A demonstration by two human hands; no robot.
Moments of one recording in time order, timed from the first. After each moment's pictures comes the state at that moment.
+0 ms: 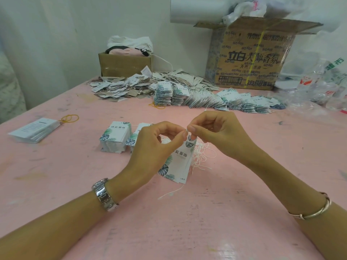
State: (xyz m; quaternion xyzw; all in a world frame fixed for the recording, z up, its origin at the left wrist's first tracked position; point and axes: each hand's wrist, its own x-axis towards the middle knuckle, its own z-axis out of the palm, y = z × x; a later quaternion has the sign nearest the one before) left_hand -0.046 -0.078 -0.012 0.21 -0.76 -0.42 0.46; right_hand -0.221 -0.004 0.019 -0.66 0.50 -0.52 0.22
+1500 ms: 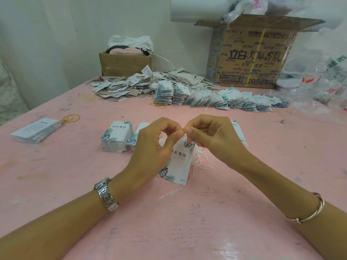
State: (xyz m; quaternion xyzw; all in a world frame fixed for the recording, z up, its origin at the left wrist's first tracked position) left_hand -0.042 -0.077 -0.011 0.20 -0.81 -0.29 0.47; right_hand -0.202 -0.004 0.010 -0.63 0.50 -0.55 0.22
